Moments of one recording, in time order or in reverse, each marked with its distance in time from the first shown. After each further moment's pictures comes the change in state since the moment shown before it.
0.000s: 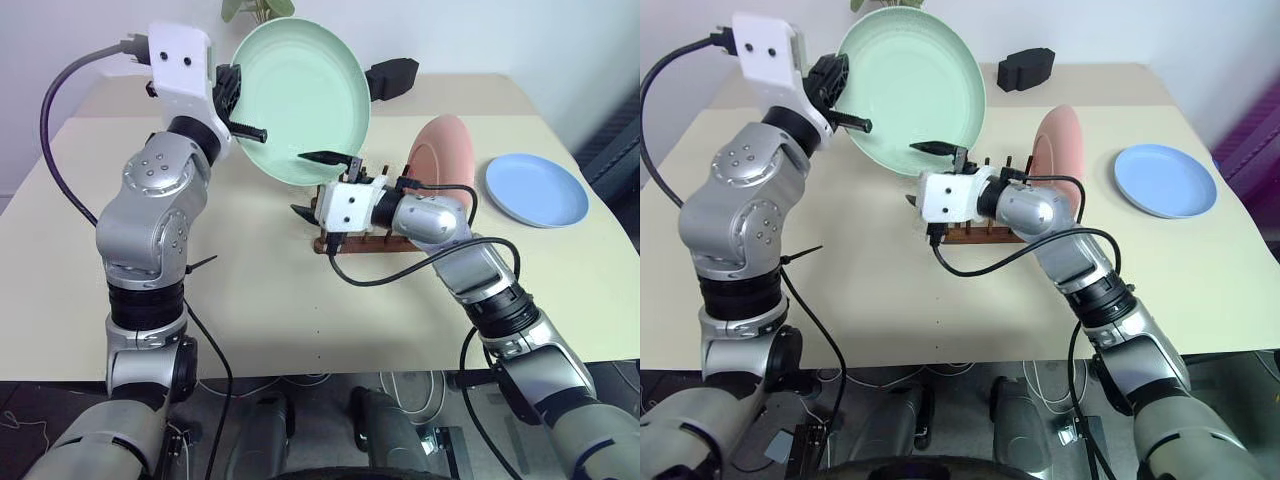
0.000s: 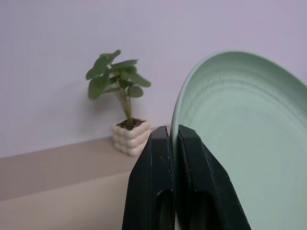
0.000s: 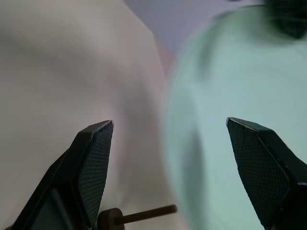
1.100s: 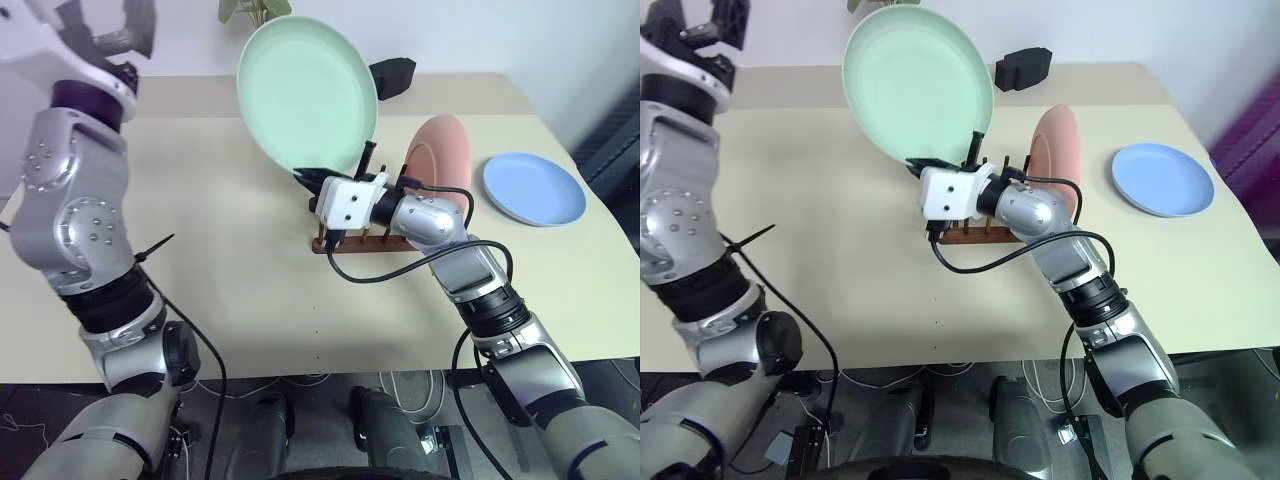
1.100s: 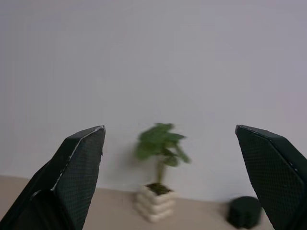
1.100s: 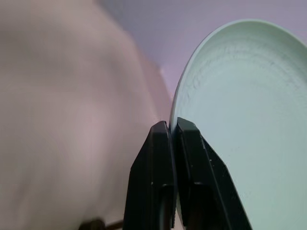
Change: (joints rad) left arm 0.032 0.070 0.355 0.015 -0.141 -0.157 -0.016; right arm 0.010 0.067 -0.124 0.004 0.105 -0.018 -0.013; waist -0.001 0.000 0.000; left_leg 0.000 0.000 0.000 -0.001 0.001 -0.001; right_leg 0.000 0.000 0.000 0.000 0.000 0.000
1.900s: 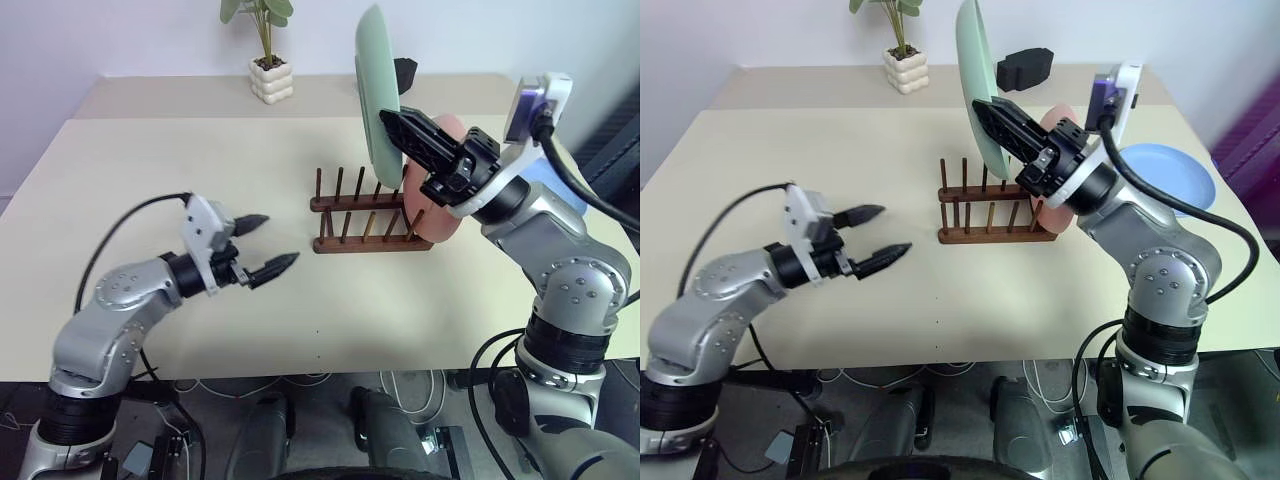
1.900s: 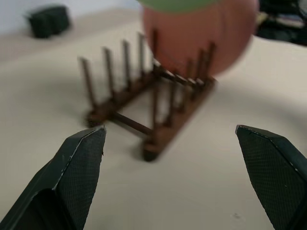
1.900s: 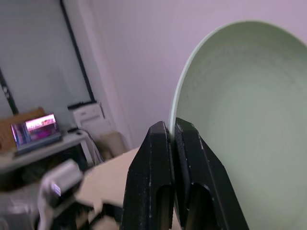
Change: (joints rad) left arm 0.594 0.220 -0.451 -0.166 -0.117 -0.056 -0.676; right arm 0.179 -0.007 -0.562 -0.443 1.235 0.932 -0.240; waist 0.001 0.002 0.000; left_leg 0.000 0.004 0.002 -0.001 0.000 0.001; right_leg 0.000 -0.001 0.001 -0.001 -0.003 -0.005
